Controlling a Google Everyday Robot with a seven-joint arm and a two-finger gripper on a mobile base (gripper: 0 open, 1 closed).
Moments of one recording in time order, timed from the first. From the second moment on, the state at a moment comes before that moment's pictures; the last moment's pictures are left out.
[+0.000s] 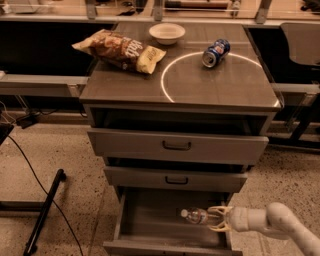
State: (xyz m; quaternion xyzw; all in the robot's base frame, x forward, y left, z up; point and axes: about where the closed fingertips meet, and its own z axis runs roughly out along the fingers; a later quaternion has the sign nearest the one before) arm 0.486 -0.234 0.297 -0.60 0.60 0.26 0.46
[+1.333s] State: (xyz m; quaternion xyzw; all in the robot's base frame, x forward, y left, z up) arm 0.498 -0.210 0.560 -0.69 0.60 0.17 0.36
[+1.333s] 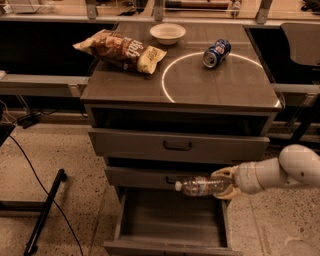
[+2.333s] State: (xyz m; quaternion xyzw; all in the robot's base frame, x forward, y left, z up) arm 0.534 -0.236 0.630 -0.71 0.61 0.14 0.32
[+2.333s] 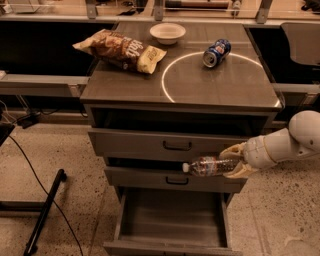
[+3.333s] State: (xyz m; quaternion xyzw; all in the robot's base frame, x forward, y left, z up) arm 0.539 -0.195 0.800 -0.75 0.58 -0.02 0.32
